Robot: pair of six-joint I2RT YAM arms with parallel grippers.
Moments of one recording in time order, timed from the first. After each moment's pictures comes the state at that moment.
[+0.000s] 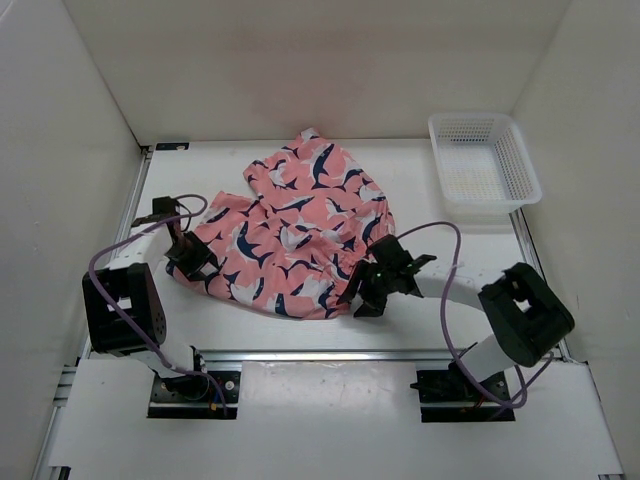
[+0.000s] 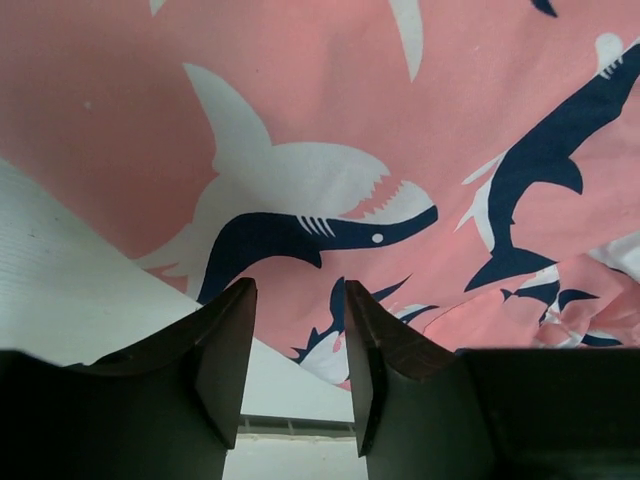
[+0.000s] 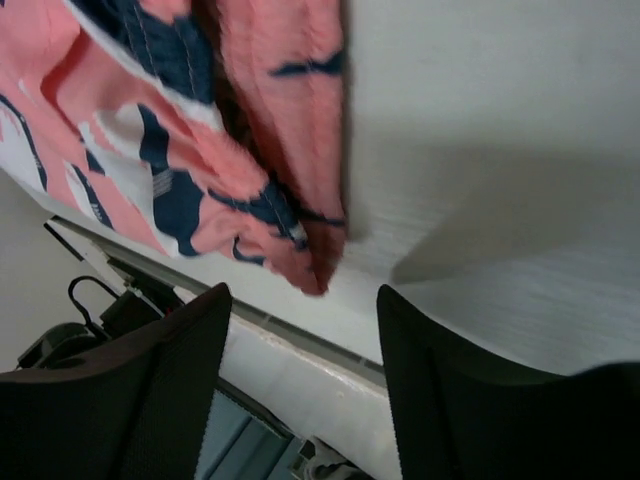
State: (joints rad) left arm 0.16 1.53 0.96 -0.77 0.17 -0.60; right arm 0.67 1.47 0.66 -0.25 -0.39 1.10
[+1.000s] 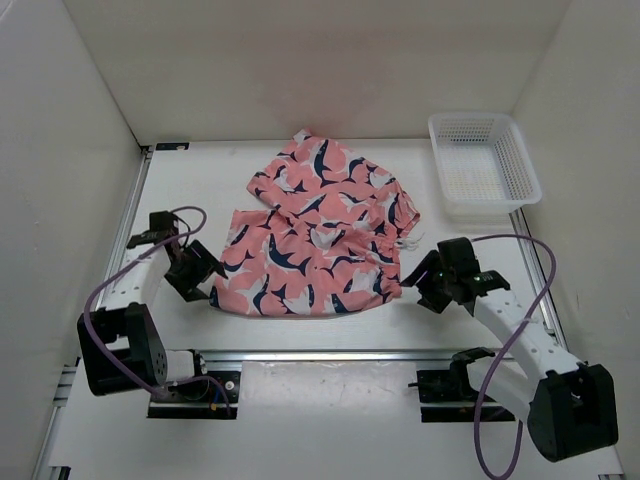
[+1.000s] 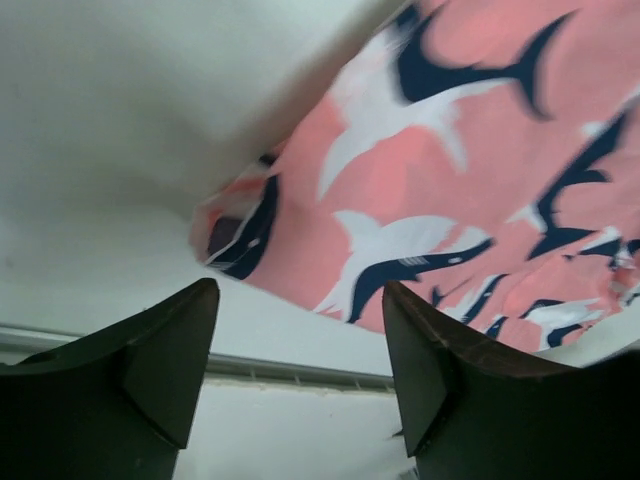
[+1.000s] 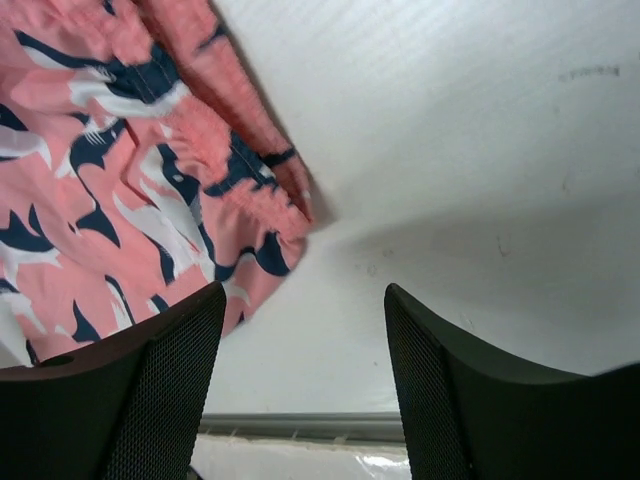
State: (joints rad) left arm 0.15 1.32 0.86 -0.85 0.22 -0.61; right arm 0.30 0.99 0.56 -0.59 -0.06 0.97
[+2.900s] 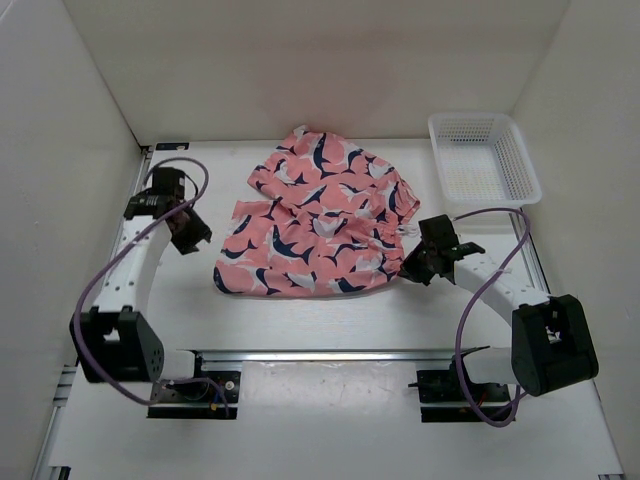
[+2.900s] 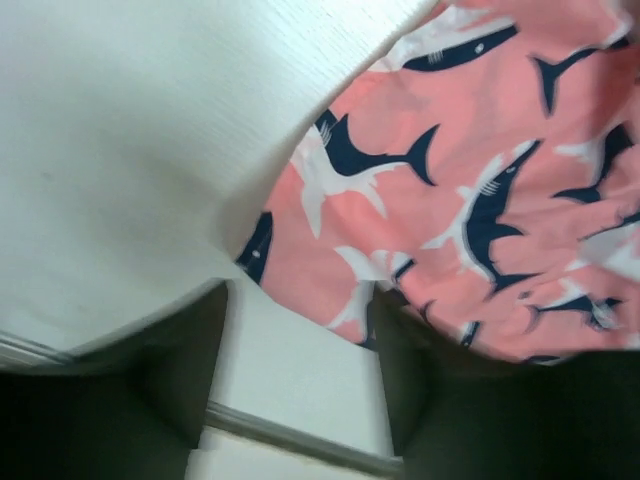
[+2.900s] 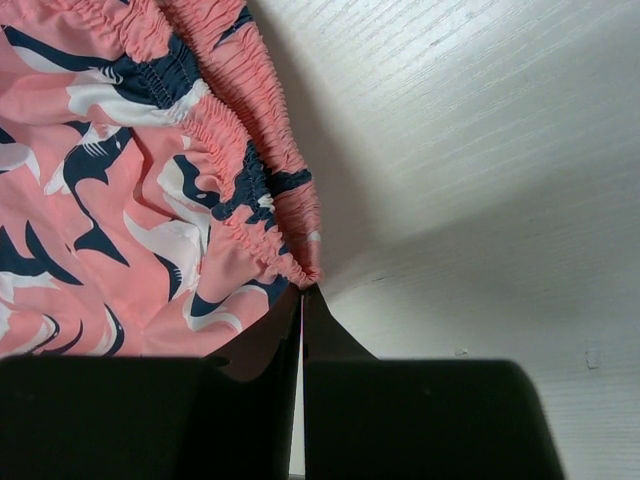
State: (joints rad) left arm 0.00 1.43 1.27 -0.98 -0.09 -0.65; right arm 0.33 1.31 0.70 -0.43 -0.02 0.97
